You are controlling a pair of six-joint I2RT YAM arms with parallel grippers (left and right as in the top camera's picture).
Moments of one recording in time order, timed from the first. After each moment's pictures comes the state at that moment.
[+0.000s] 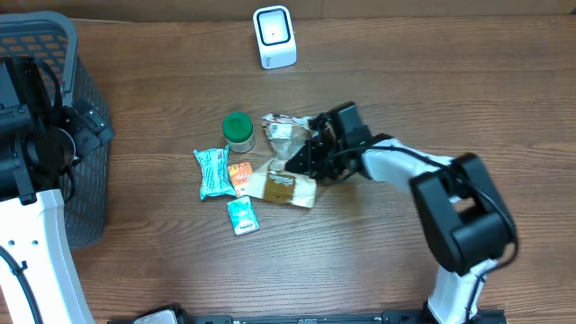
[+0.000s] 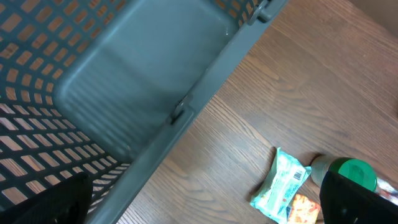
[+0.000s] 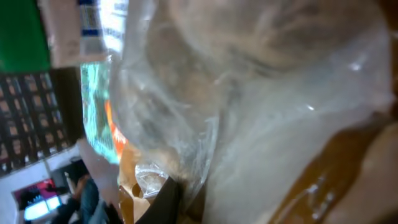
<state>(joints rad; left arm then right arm) 0.26 1.37 1.77 -1.42 -0.22 -0.44 0.40 1.97 1.09 -0.21 -0.73 0.60</state>
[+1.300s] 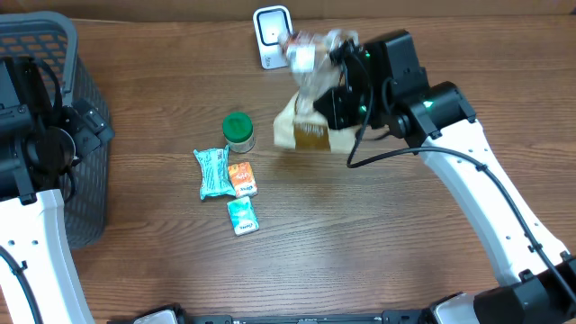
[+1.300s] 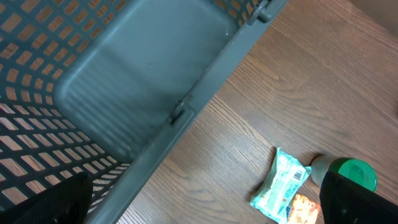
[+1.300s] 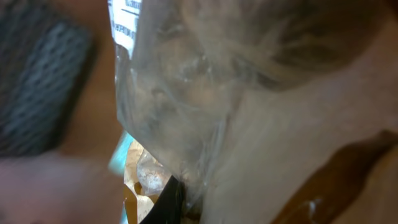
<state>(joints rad) 0.26 1.37 1.77 -1.42 -0.22 -0.44 0.42 1.61 1.59 -0.77 -0.23 0.21</state>
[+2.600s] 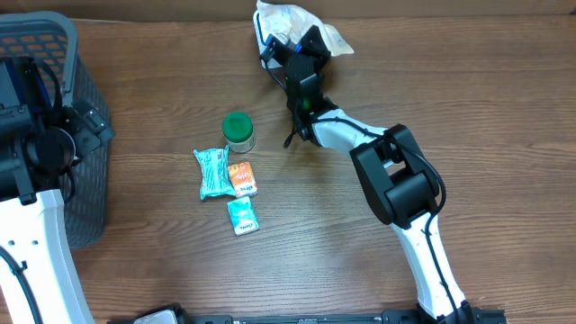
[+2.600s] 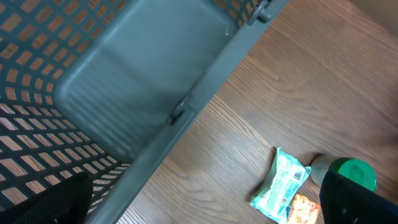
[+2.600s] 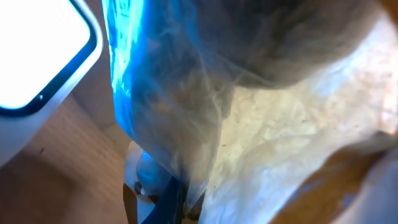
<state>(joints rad) 0.26 1.37 1.77 -1.42 -0.22 -0.44 0.52 2.47 1.71 0.68 0.72 -1.14</state>
